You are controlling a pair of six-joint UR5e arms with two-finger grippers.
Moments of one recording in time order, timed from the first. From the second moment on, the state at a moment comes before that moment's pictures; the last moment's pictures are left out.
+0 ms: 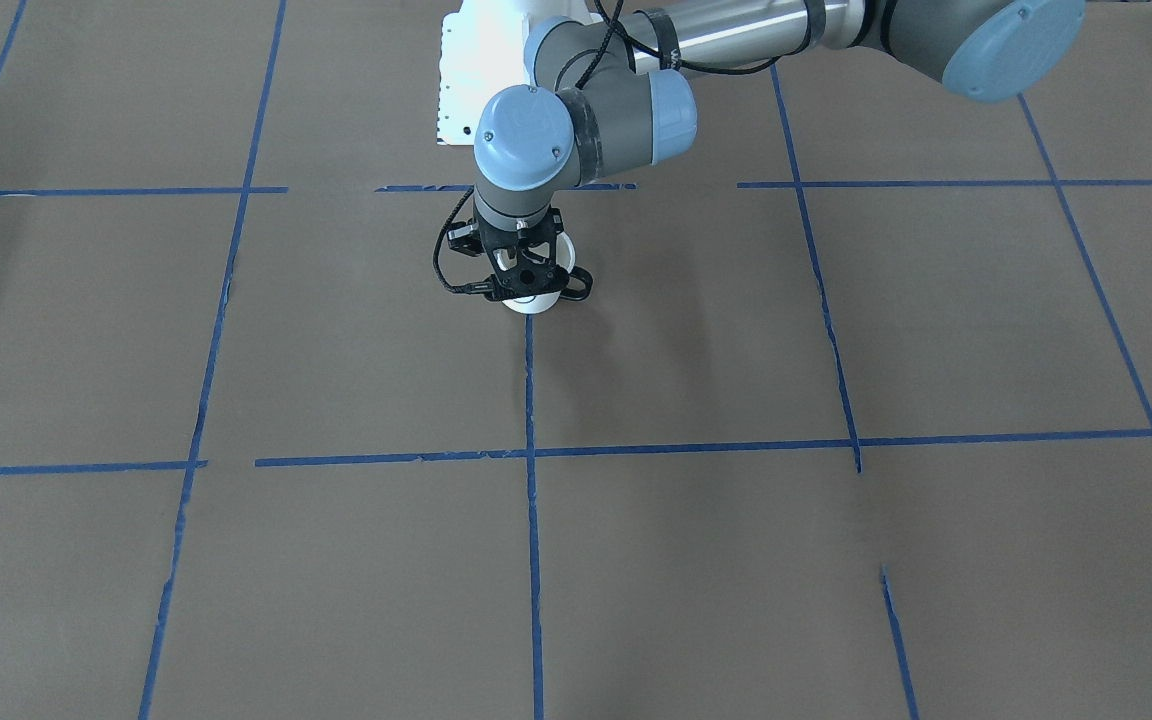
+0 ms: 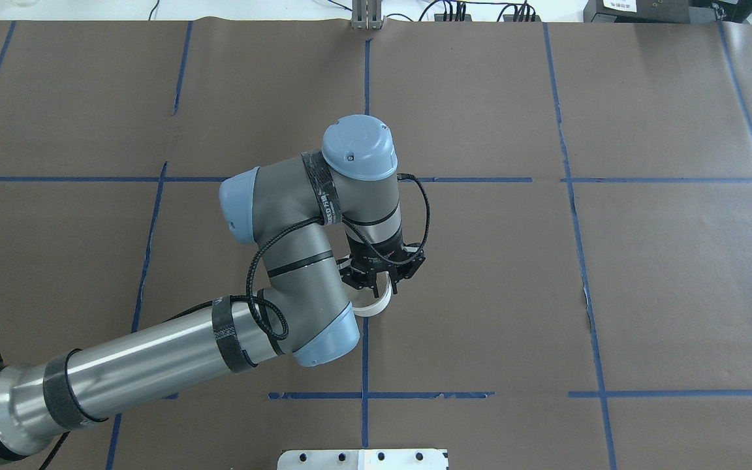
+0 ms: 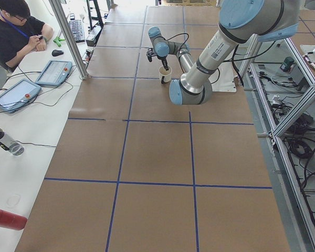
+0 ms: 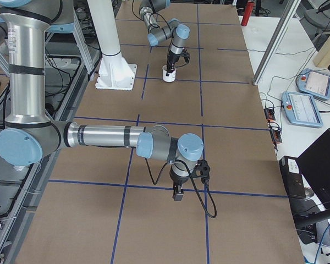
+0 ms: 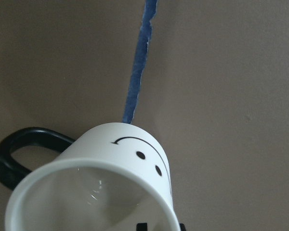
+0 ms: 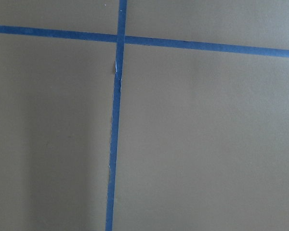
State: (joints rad) left arm -0.49 -2.51 -1.40 -1.57 -2.18 -1.41; right arm 1.57 -1.63 1.65 -1.72 2.28 -0.15
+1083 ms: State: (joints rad) left arm -0.75 -2.14 -1.78 -1.56 -2.16 -1.07; right arm 1.57 -1.63 1.65 -1.72 2.28 -0.15
